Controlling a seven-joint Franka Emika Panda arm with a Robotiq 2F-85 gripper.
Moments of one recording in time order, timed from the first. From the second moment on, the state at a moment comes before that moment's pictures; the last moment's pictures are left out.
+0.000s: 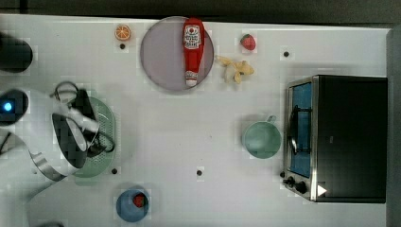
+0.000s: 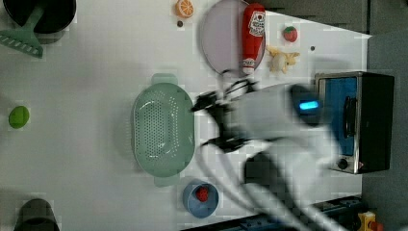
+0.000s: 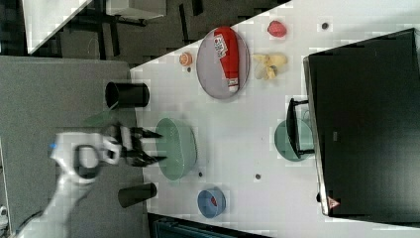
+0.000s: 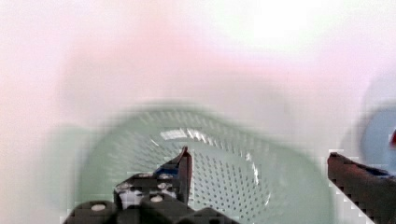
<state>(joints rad) 0.63 0.30 -0.07 -1.96 0.04 0.56 0.89</state>
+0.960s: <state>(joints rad) 0.40 -0.18 -0.69 -1.80 -0.13 0.20 0.11</state>
